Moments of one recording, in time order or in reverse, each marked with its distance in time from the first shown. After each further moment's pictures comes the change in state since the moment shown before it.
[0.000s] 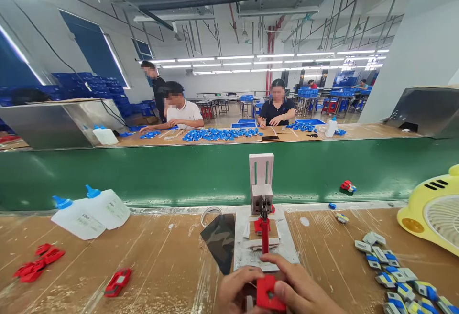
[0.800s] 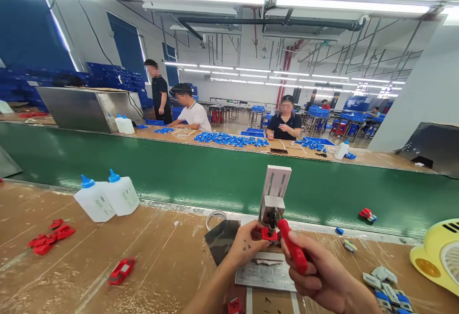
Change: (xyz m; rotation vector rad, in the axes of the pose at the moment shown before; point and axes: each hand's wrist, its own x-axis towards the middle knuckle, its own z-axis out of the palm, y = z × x) left_hand 0.116 -0.016 -0.001 0.070 -0.010 -0.238; right_hand 0.046 -0.080 -0.029 0.959 -0.109 0.397
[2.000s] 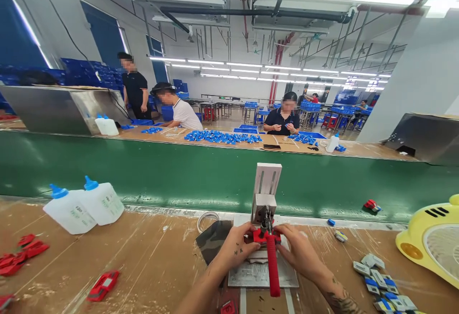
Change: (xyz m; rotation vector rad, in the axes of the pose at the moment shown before) left_hand -0.004 0.013 -0.011 0.336 -0.083 -0.012; right_hand 0.038 0.025 -0.097 -1.251 0.494 -0.585
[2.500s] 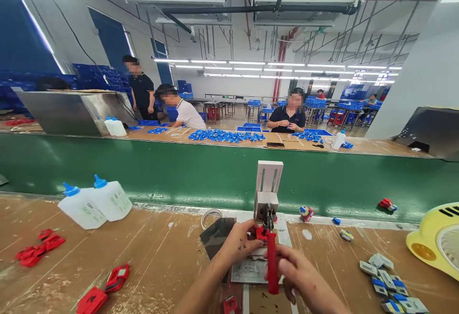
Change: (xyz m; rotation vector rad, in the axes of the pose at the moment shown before) left_hand 0.004 -0.004 0.000 0.029 -0.009 0.020; right_hand -0.034 -0.035 0.031 0.497 -0.200 0.183
